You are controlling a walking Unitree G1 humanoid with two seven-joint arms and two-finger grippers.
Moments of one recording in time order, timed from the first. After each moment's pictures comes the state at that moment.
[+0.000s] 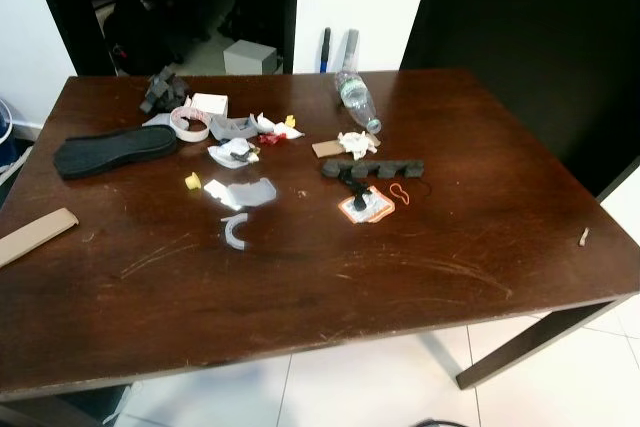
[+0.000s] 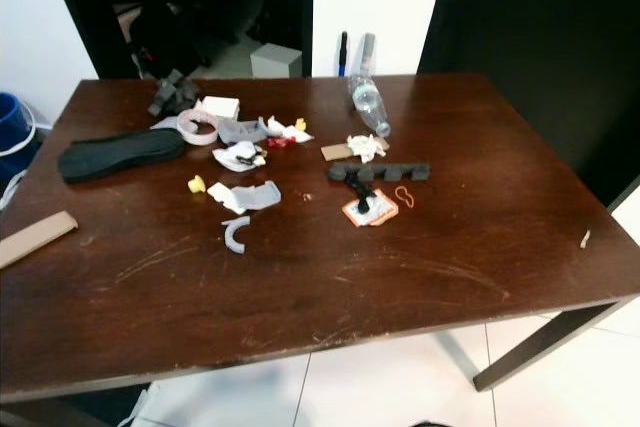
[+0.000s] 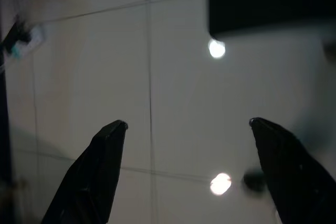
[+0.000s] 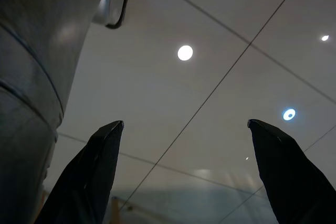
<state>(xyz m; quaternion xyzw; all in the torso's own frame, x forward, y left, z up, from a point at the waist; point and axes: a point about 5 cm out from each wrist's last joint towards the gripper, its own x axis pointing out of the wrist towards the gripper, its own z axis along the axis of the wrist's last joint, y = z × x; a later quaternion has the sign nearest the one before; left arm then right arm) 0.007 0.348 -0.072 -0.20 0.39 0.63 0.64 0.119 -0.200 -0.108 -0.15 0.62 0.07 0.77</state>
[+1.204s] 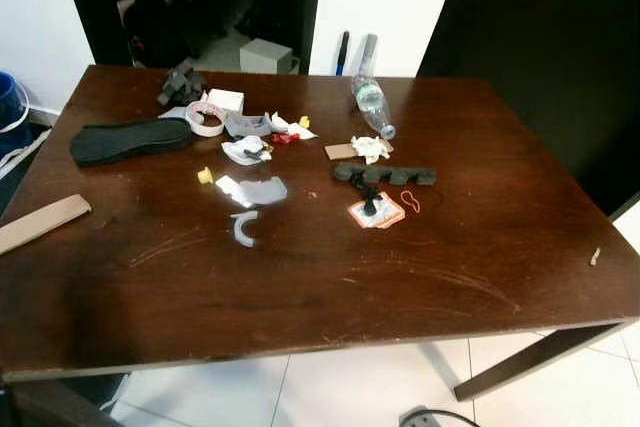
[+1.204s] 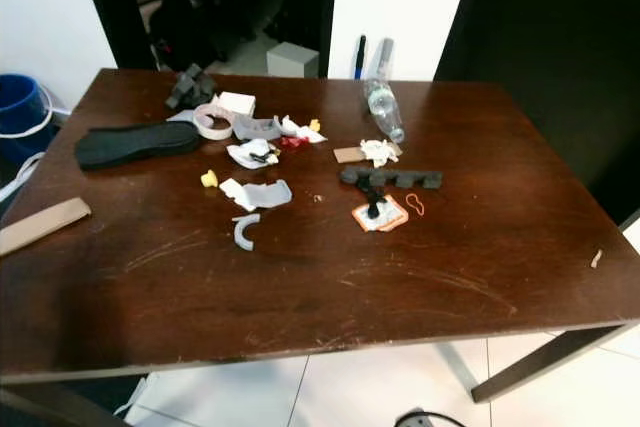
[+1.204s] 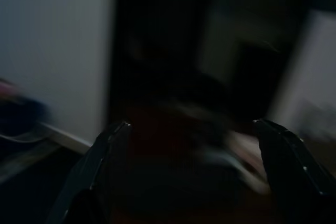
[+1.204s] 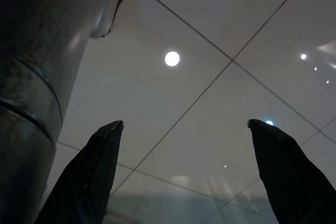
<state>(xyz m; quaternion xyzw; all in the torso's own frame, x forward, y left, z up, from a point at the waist) 0.319 0.326 0.233 -0.05 -0.17 -0.01 0.98 0.131 -0.197 -0.105 -0.17 0.60 0.09 0.78</state>
